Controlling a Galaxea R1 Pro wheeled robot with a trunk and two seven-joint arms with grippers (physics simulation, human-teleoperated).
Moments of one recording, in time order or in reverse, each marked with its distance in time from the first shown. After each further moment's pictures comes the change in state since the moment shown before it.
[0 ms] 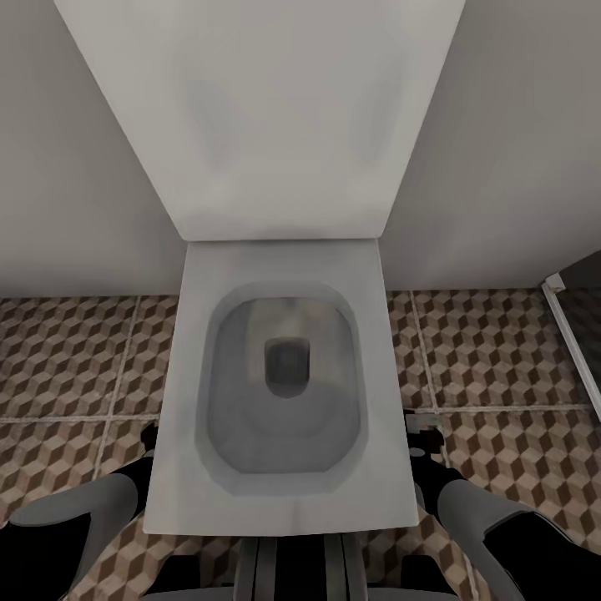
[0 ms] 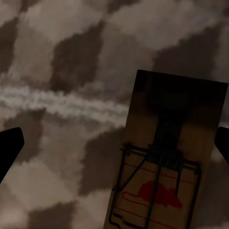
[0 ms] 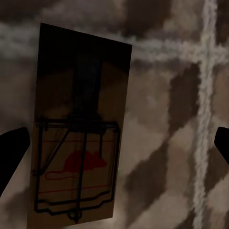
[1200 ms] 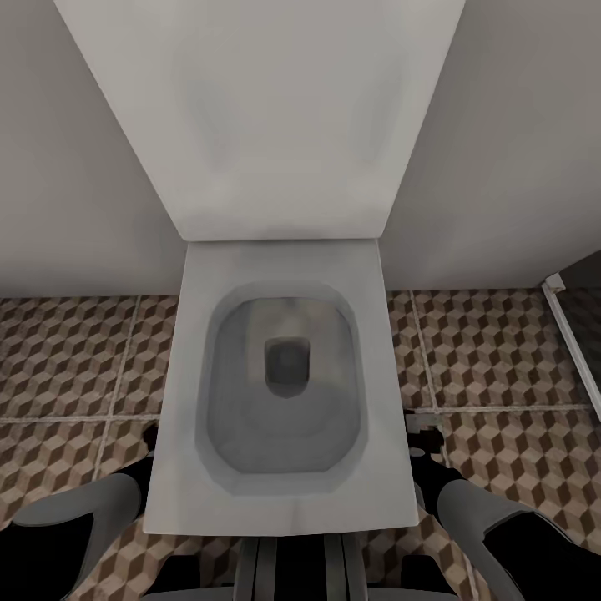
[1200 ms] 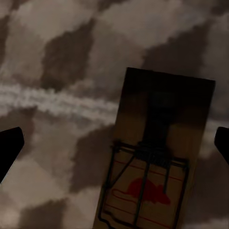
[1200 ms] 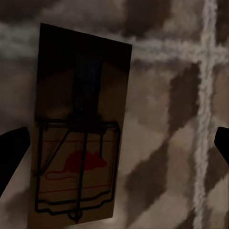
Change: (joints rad) left arm 0.000 -0.010 0.001 0.002 0.000 0.001 0.001; right arm 0.000 0.000 -0.001 0.000 0.000 0.000 -0.001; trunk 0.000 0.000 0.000
